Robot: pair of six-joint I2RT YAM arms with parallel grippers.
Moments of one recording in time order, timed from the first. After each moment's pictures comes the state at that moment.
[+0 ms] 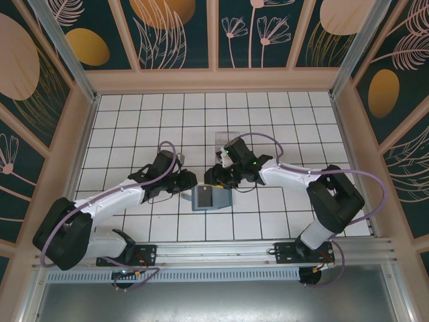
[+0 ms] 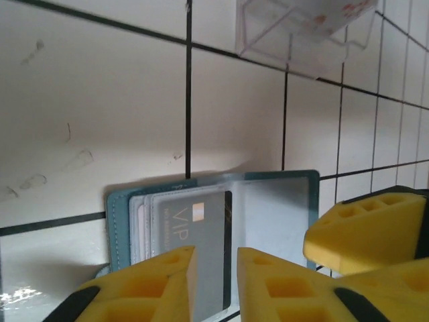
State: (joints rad) left arm -0.63 1.32 0.63 -0.19 0.28 -0.90; right arm 0.76 1.61 0.90 -0.18 -0.58 0.84
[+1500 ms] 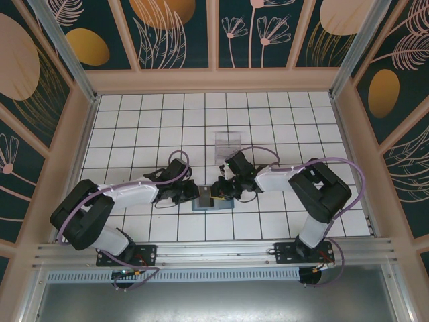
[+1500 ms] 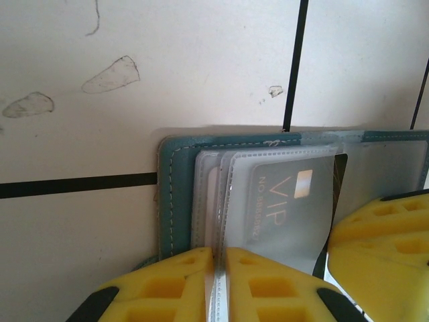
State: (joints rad) left arm -0.69 1.49 0.62 -0.19 0.24 -0.92; right arm 0.76 1.73 0.78 -0.06 -0.56 0.85
